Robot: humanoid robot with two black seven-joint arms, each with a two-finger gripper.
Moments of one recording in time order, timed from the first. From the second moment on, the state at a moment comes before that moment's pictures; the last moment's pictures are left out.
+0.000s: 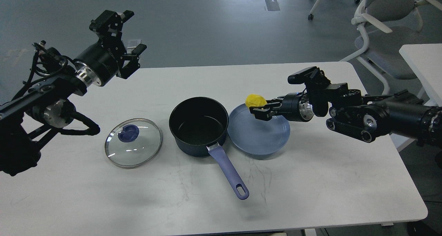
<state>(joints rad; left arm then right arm) -0.80 0.58 -0.58 -1.15 0.26 -0.13 -0.29 1.25 -0.33 -0.36 0.85 -1.20 0.01 0.35</state>
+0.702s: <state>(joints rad) -0.80 0.58 -0.60 -1.15 0.26 -0.13 -0.29 1.27 -0.14 -0.36 0.86 -1.14 -0.06 0.44</state>
